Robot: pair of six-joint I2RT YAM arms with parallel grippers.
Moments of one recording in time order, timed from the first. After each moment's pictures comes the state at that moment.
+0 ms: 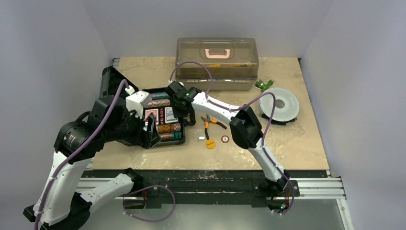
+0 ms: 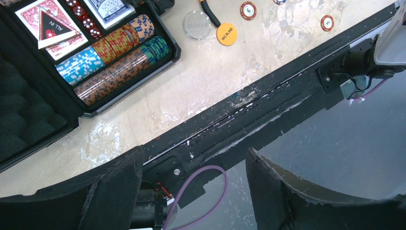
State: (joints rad) left arm -0.58 0.91 1.54 -1.42 0.13 -0.26; right arm 0.91 2.35 2.10 -0.76 0.12 0.57
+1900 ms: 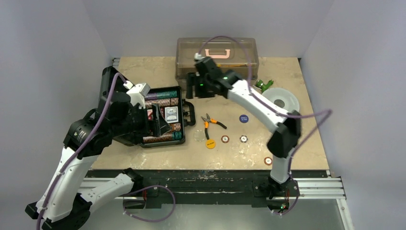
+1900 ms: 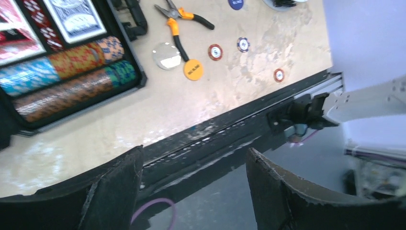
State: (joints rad) left arm -0.58 0.92 1.48 -1.24 0.14 -0.51; right arm 0.80 1.99 2.00 -0.83 0.06 0.55
